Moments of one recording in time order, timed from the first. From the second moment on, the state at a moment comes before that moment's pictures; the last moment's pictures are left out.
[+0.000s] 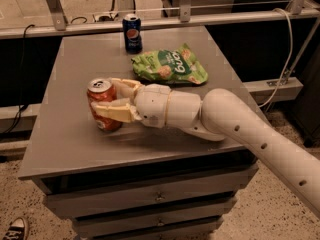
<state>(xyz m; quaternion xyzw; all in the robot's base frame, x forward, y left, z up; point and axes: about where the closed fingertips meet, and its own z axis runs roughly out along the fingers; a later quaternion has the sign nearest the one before) 0.518 0.108 0.890 -0.44 0.54 0.41 0.58</state>
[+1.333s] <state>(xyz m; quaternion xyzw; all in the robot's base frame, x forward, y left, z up) 0.500 0.072 0.904 -0.50 0.55 0.41 0.52</state>
